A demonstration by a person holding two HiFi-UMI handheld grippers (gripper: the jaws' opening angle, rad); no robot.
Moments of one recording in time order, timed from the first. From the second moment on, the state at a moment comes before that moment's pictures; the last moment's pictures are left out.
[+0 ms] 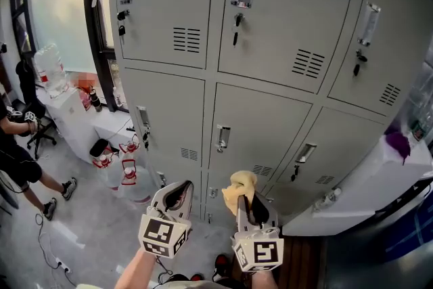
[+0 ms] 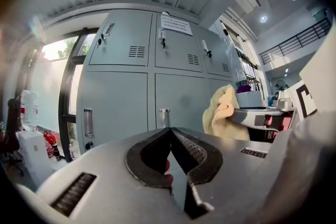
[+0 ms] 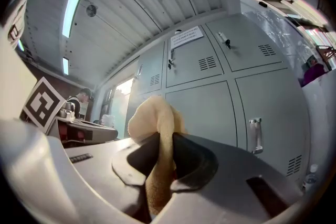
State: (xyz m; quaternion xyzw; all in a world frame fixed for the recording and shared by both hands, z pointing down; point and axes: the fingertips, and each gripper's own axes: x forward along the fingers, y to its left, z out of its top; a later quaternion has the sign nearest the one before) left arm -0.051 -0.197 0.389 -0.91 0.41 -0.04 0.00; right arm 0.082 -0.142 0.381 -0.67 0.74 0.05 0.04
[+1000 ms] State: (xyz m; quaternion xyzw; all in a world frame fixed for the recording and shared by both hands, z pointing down) left arm -0.032 -0.270 0.382 -0.88 0.47 -0.04 0.00; right arm 0.052 -0.307 0.250 -0.59 0.79 0.13 0.06
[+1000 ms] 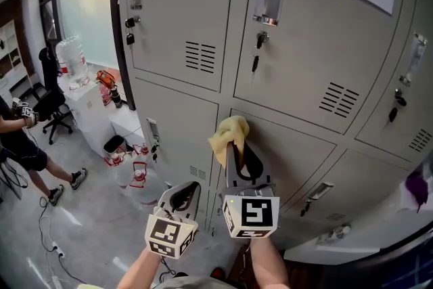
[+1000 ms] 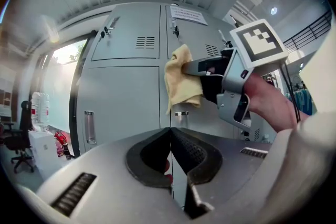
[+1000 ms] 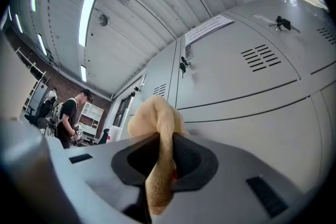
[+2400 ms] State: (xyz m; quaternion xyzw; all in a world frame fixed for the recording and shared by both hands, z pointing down) left arm -0.011 -0.267 0.384 -0.90 0.43 -0.02 -0.02; right arm 0.150 -0.303 0.260 -0.70 0.70 0.12 0.03
